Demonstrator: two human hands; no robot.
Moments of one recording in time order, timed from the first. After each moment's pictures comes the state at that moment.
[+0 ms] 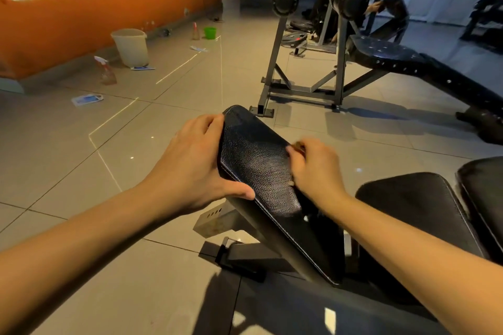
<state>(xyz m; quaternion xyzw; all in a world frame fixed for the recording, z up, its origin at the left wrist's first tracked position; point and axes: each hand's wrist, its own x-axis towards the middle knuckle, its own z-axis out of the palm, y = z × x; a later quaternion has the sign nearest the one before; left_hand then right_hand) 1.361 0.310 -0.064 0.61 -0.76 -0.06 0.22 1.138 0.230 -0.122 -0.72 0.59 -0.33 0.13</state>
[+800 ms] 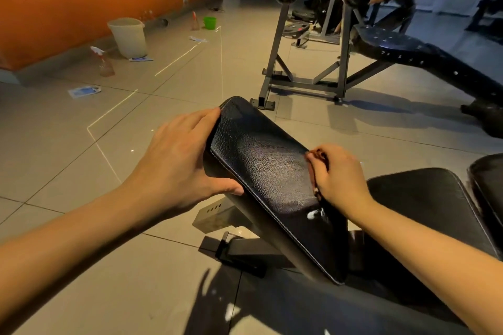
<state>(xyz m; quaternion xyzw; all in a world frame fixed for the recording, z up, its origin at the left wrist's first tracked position) 1.376 0.310 -0.079 0.61 -0.76 -0.01 0.22 1.095 0.227 -0.144 -0.75 0.58 -0.32 0.10</state>
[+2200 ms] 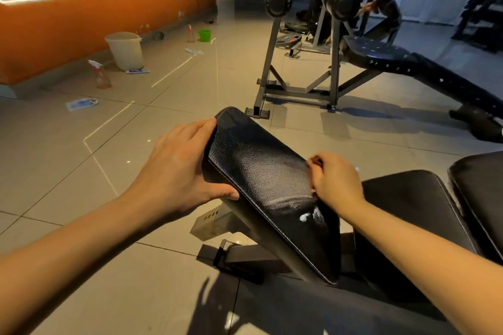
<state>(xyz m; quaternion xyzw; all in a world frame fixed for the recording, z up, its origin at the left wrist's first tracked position) 1.368 0.316 -0.070 0.62 -0.75 -0.03 0.23 1.089 0.225 -0.144 -0.71 0.64 -0.26 0.10</state>
